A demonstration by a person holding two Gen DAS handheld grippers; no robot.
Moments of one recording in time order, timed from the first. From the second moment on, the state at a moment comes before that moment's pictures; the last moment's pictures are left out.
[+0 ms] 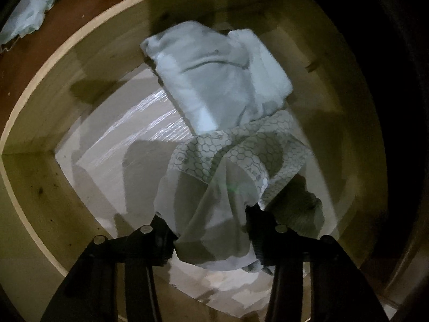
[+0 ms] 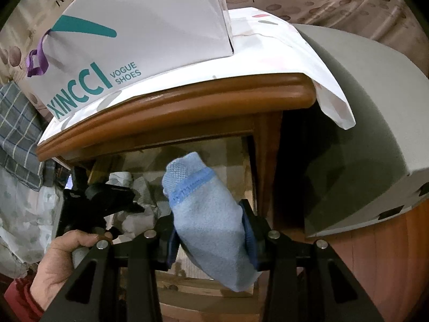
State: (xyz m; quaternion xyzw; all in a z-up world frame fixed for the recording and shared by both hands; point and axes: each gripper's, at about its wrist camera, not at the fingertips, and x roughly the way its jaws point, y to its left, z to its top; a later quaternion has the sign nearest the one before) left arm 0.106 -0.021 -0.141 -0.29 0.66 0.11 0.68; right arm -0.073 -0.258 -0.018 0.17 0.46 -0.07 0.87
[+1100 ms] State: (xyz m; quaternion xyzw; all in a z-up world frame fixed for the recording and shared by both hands) left arm 0.045 -0.022 -0.009 -0.01 0.53 -0.05 0.85; right arm -0.060 -0.238 -0.034 0.11 0.47 -0.09 0.87
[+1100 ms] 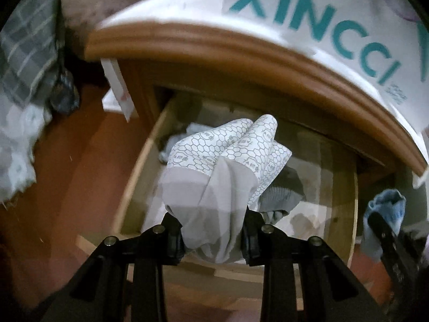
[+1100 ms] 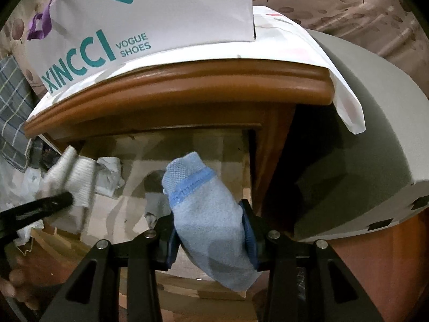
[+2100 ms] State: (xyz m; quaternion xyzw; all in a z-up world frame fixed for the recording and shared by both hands) left arm 0.039 0.024 0.201 0.07 0.34 -0.07 0.94; right arm -0.050 -0.252 -0.062 0.15 0.49 -0.16 0.84
